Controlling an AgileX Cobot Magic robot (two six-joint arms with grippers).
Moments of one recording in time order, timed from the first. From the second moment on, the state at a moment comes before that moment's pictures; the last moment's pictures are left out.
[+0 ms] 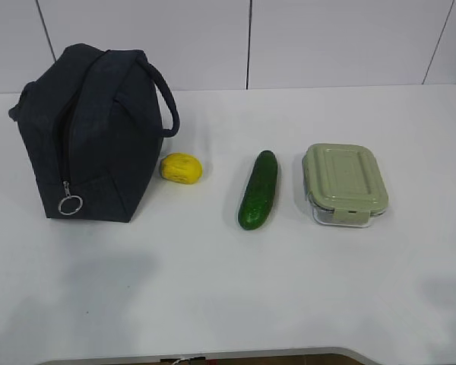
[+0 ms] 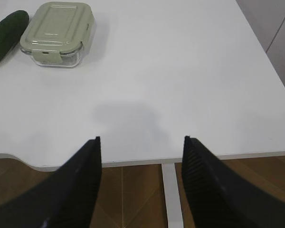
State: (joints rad) left arm 0.03 0.01 -0.50 -0.02 1.10 -0.08; right arm 0.02 -0.02 -0.50 -0.08 1.14 0.00
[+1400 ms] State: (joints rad) left arm 0.03 0.01 -0.50 -0.02 1.10 -0.08; right arm 0.02 0.67 -0.55 -0.01 0.83 0.07
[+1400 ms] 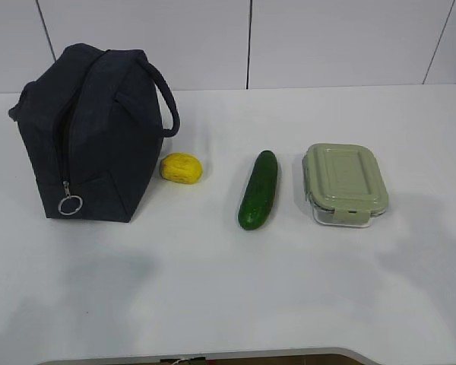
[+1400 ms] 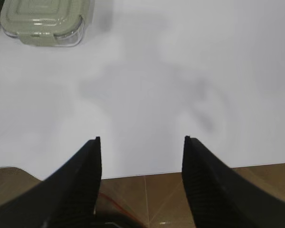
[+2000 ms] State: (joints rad) left arm 0.03 0.01 -0.50 -0.02 1.10 -0.08; right arm 0.02 1.32 -1.01 0.34 0.93 -0.13
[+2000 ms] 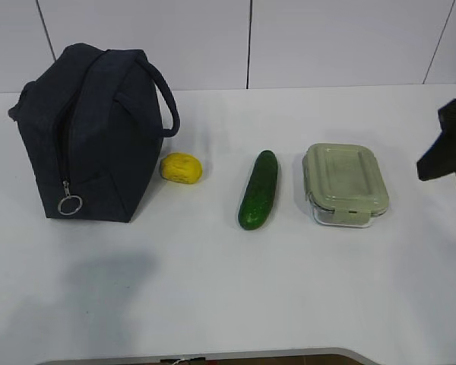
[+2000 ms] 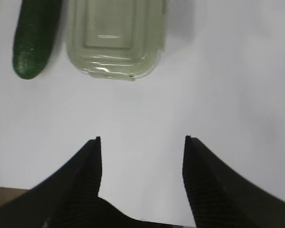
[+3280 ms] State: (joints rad) left arm 0.03 0.01 -0.50 -0.02 1.10 -0.08; right arm -0.24 1.82 -1.30 0.75 1.20 -0.47
